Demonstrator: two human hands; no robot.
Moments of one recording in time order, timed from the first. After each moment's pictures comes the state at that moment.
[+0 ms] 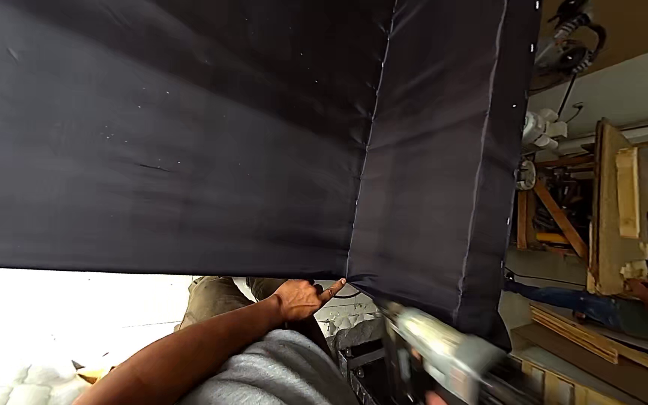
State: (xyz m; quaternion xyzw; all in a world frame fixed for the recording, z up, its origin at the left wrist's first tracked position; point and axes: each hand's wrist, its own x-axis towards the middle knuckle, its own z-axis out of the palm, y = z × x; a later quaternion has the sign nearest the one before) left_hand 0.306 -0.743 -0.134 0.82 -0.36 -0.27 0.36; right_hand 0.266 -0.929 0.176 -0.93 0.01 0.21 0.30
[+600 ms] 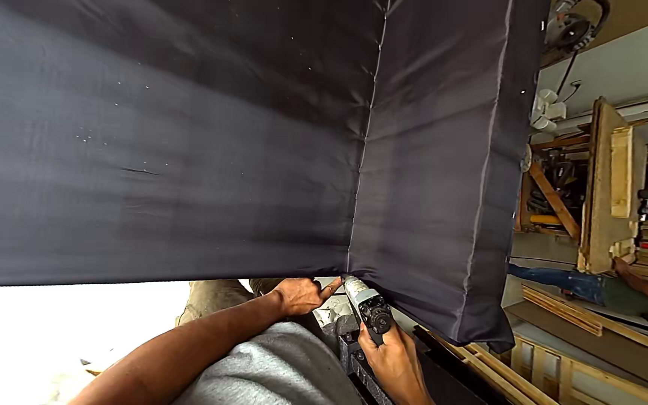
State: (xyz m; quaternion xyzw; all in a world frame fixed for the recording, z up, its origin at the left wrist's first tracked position) left_hand 0.310 -0.740 -0.129 0.81 -0.40 -0.28 0.32; right_hand 0.260 -0.925 0.030 -1.00 -0.06 0.06 0.04
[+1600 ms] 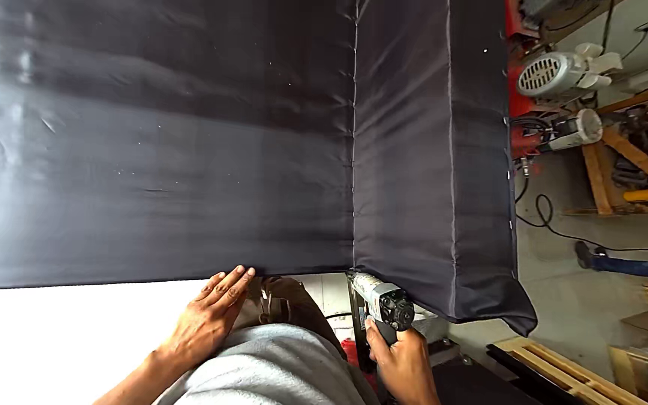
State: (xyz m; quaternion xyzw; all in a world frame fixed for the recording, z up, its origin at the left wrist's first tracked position) left_hand 0.220 -0.566 -0.094 0.95 -0.26 0.05 0.17; right_hand 0.240 -0.926 0.017 -0.94 0.08 0.08 0.31
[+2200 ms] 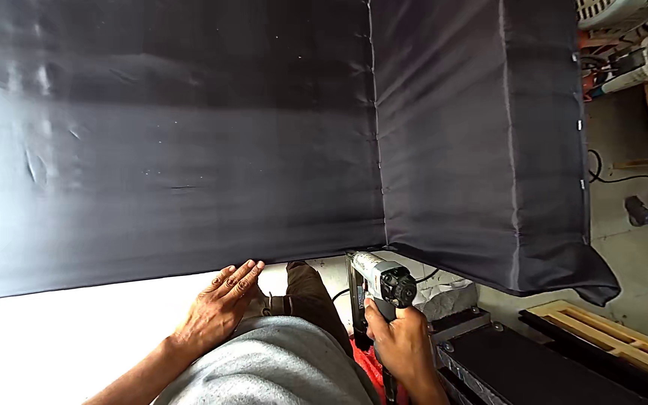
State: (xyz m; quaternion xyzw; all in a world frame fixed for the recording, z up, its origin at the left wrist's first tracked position) left_hand 0.211 -0.504 -0.095 0.94 -0.31 0.03 0.14; right_hand 0.225 -0.848 0.004 -0.92 0.13 0.07 0.36
